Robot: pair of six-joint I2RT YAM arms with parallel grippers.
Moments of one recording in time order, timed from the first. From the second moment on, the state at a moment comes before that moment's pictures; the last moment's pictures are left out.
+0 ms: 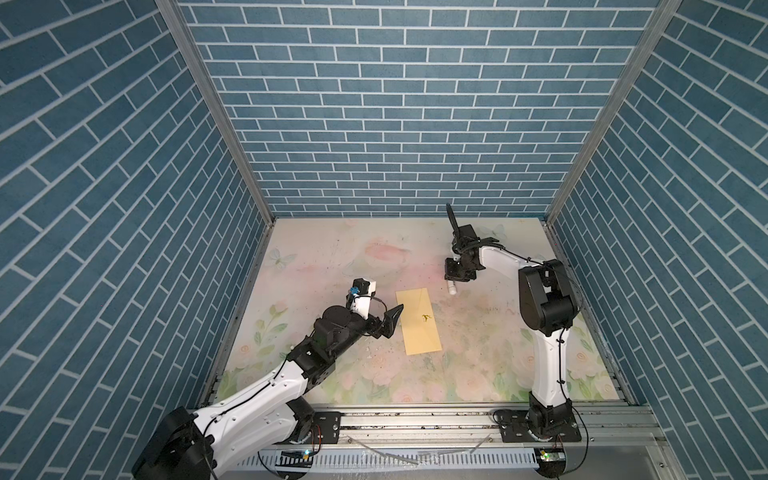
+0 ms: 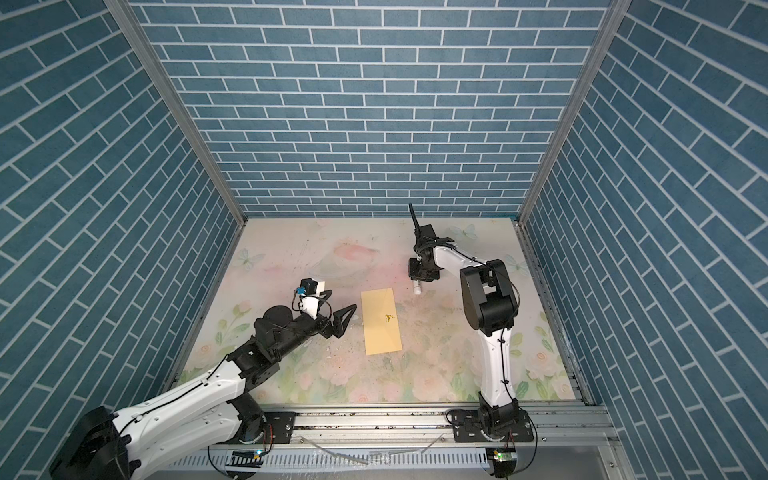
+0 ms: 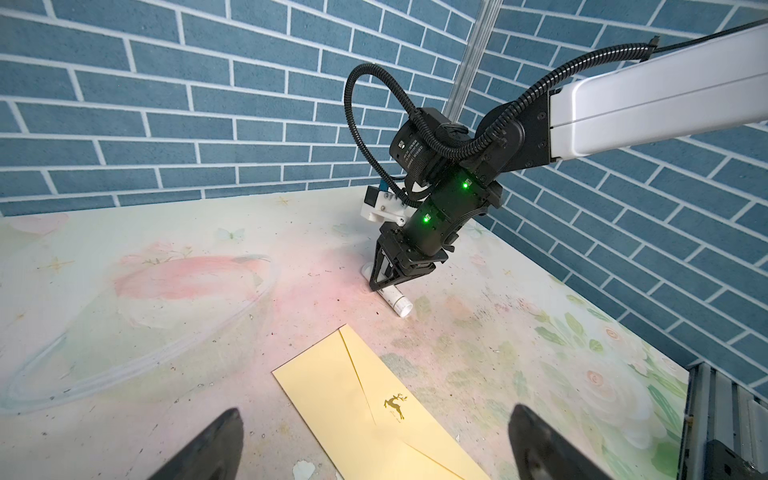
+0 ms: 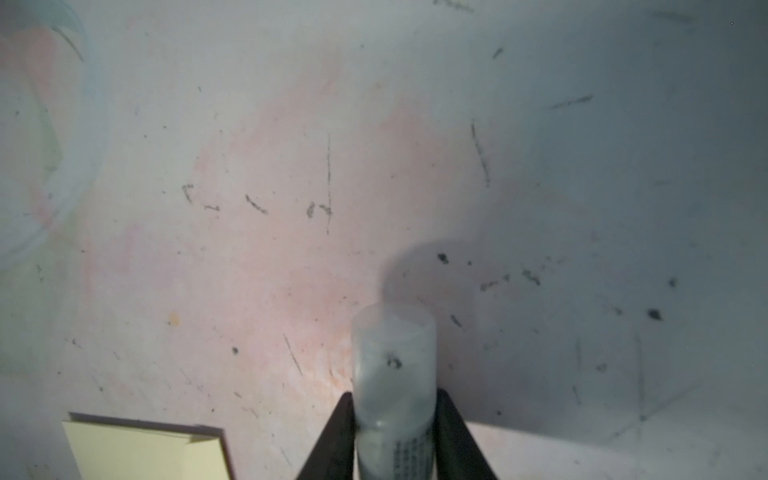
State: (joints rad) left arm -0.71 0.91 0.37 0.35 0.03 -0.27; right arm 0.40 2.15 1.60 -0.67 -0.16 0.35
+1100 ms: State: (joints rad) left arm -0.57 0.86 0.42 0.22 -0.38 -0.16; right arm 0.39 1.73 1.50 -0.63 -0.14 0.30
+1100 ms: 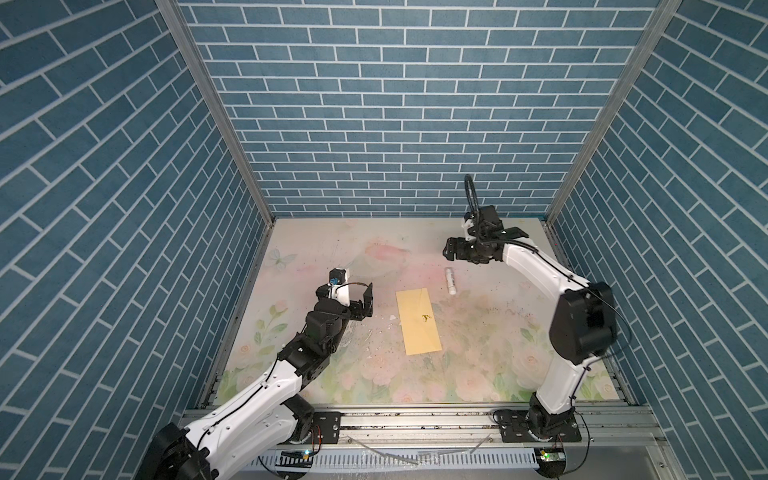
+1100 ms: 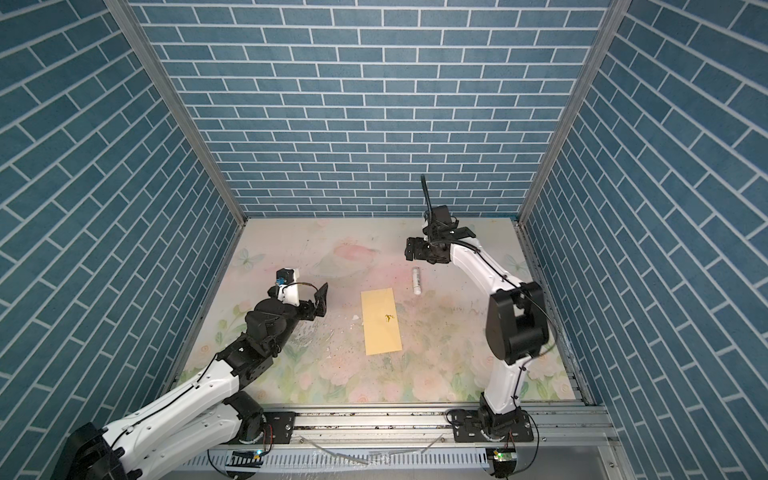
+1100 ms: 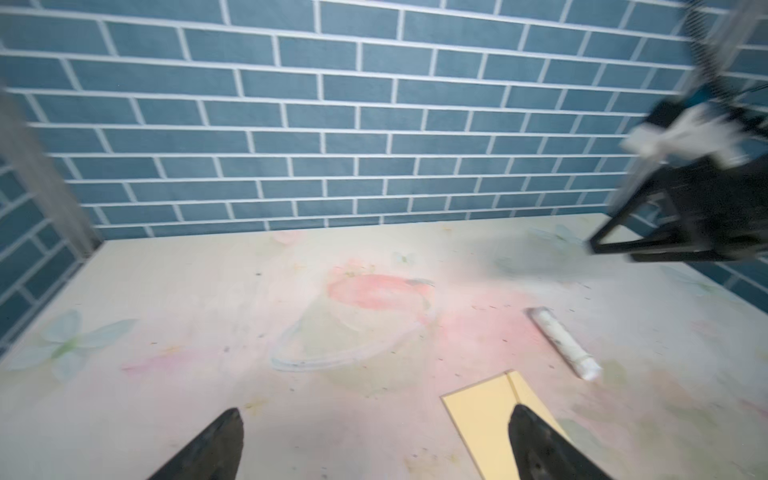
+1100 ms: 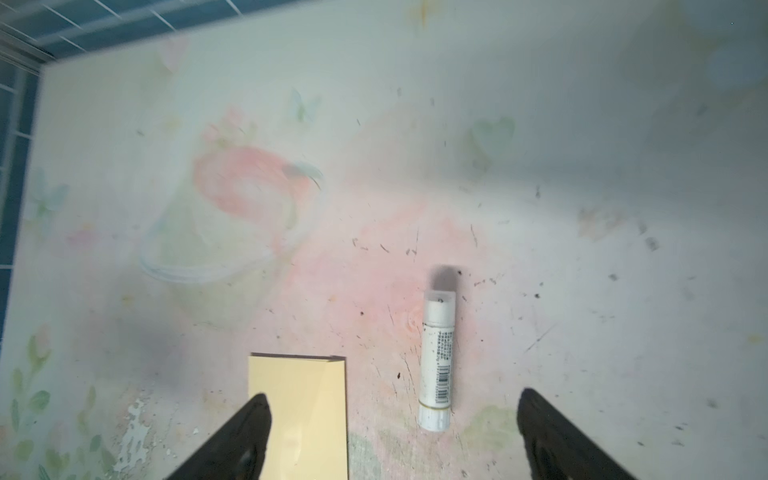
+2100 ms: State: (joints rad) left arm -0.17 1.26 0.20 0.78 -0.40 0.09; right arm 0.13 1.42 0.46 0.43 0.46 0.02
